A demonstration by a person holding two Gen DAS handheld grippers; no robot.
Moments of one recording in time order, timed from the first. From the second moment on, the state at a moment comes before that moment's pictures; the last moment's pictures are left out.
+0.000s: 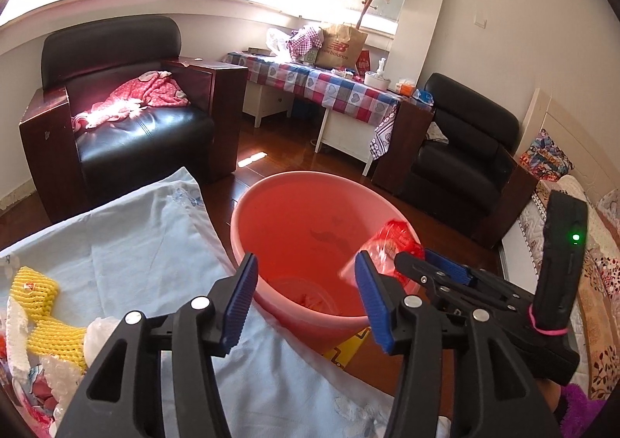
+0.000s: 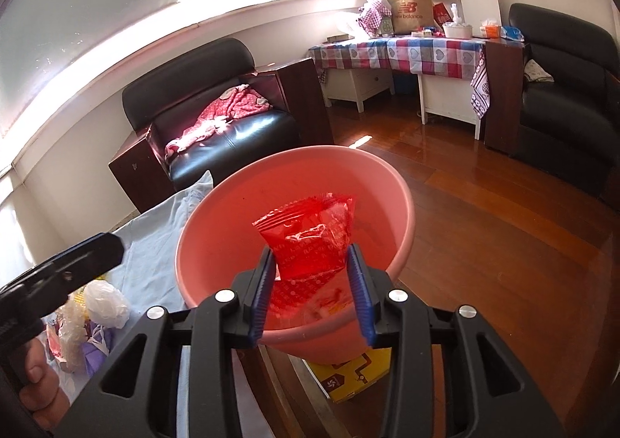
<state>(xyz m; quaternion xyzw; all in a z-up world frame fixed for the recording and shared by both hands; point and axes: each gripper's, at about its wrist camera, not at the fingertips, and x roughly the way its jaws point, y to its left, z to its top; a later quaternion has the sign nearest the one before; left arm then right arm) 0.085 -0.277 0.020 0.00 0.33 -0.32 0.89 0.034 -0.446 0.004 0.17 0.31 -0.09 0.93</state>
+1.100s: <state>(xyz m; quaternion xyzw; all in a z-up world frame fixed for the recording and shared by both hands) 0.053 -0.063 0.071 -0.08 0.27 -0.14 0.95 0.015 -0.339 0.034 0.08 0.30 0.03 0.95</state>
